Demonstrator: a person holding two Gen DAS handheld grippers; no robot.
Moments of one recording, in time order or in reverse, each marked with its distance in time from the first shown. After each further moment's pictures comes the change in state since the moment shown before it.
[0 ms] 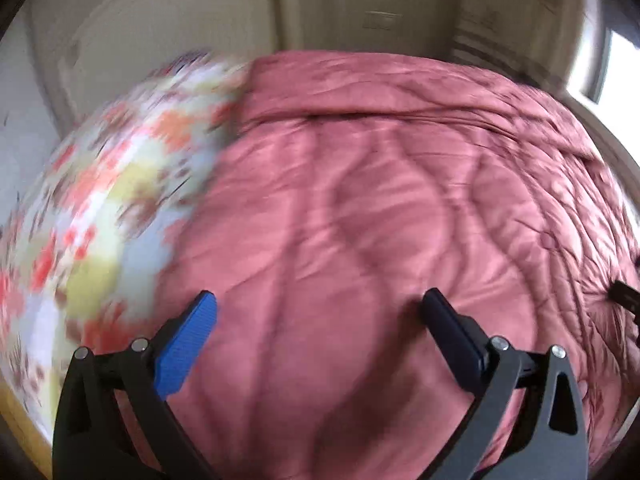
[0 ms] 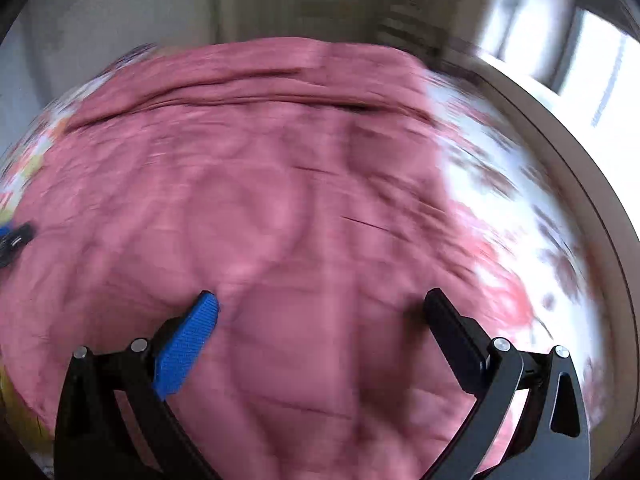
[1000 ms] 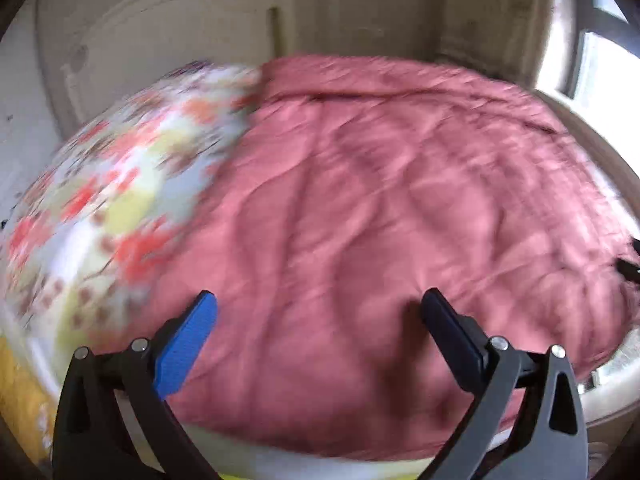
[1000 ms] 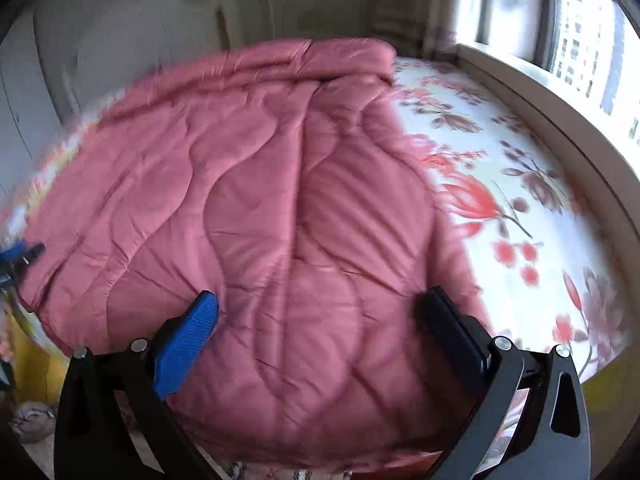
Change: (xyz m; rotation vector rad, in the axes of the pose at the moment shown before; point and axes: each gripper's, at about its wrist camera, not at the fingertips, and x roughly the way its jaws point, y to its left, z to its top) left arm -0.042 0.022 -0.069 0.049 -0.054 -0.022; right arm -0.048 -0.040 -0.085 0.018 -0.086 0.109
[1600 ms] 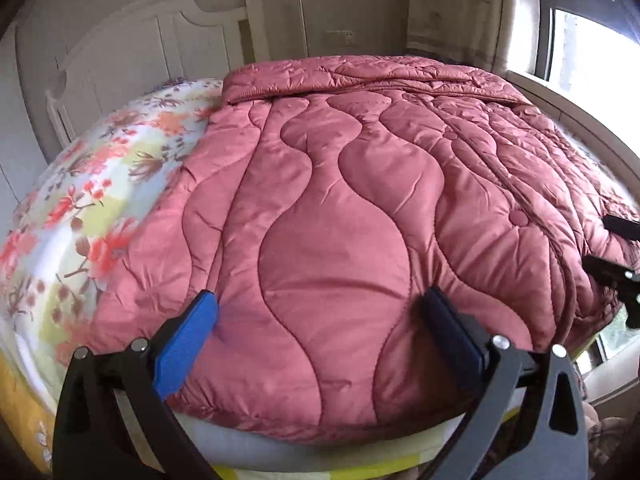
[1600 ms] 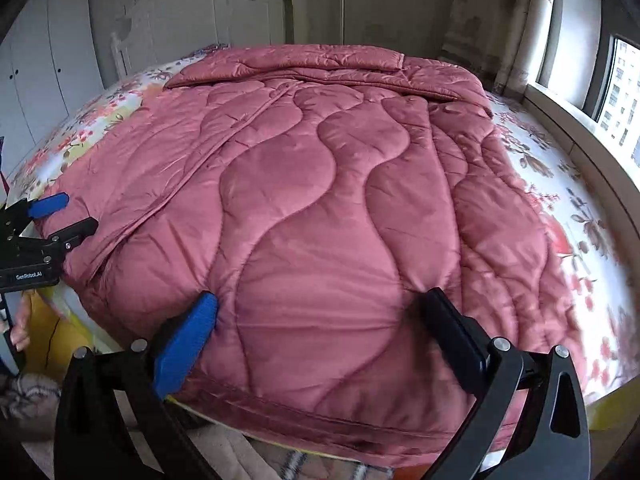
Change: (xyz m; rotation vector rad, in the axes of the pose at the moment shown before) left arm -0.008 -0.039 -0.017 0.101 -0.057 -0.059; right arm 0.002 0.082 -0.006 -0.187 0.003 0.076
